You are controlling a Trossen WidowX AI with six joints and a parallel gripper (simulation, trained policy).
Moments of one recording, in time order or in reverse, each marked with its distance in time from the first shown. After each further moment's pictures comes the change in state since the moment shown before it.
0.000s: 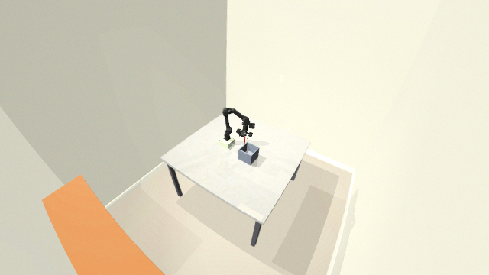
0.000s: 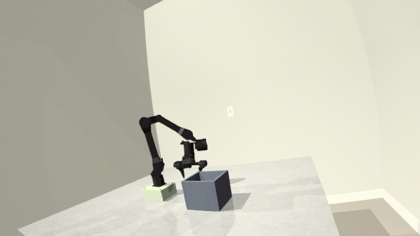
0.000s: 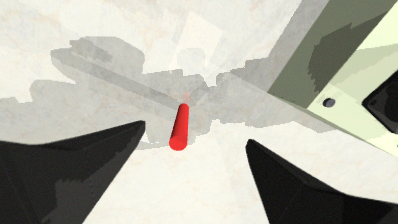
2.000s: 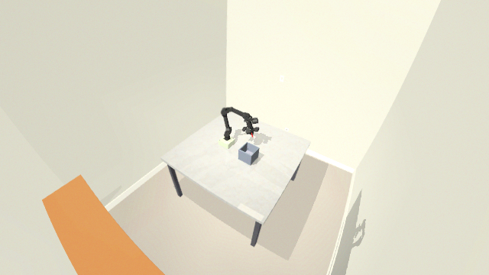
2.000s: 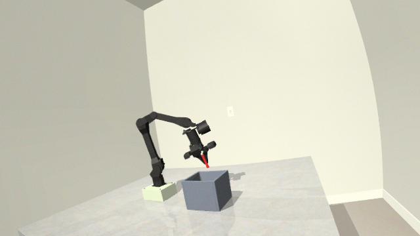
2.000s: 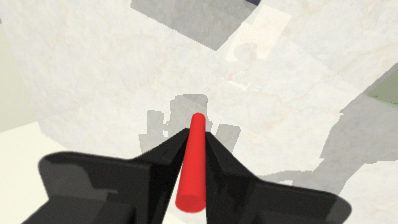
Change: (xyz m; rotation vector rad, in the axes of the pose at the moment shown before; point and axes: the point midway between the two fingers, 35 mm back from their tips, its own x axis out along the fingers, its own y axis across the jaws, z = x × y) arm -0.084 0.082 0.006 0.041 0.106 0.360
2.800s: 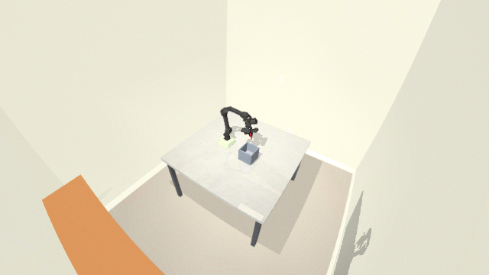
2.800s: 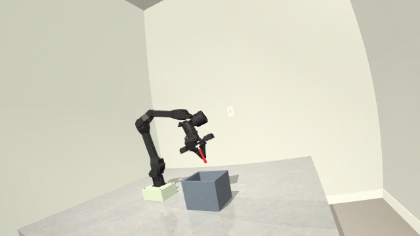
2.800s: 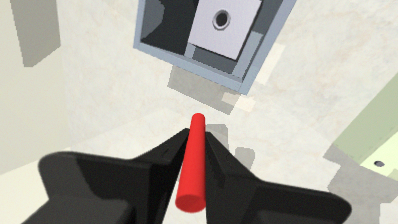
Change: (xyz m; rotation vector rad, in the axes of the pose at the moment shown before) arm -0.051 0.027 0.085 0.056 -0.159 0.058
